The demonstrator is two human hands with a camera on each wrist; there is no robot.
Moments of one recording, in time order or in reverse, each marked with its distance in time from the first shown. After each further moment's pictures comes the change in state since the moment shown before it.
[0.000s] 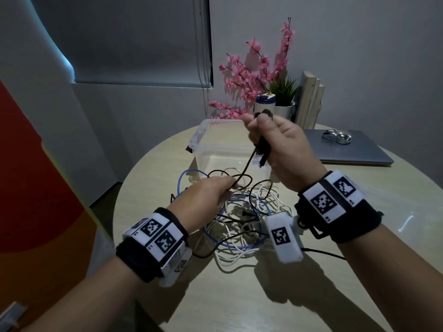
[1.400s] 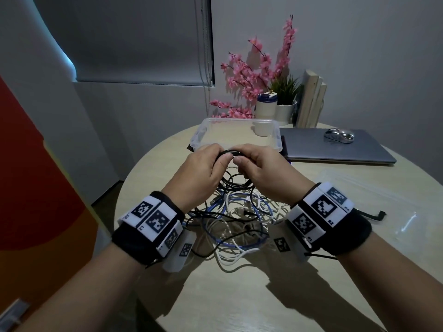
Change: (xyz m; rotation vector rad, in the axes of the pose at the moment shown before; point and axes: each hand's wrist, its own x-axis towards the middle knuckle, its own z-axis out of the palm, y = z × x) left_hand 0.016 0.003 -0.027 -0.076 0.325 -0.007; right_hand -0.009 0.022 0.004 -0.681 -0.282 -0.075
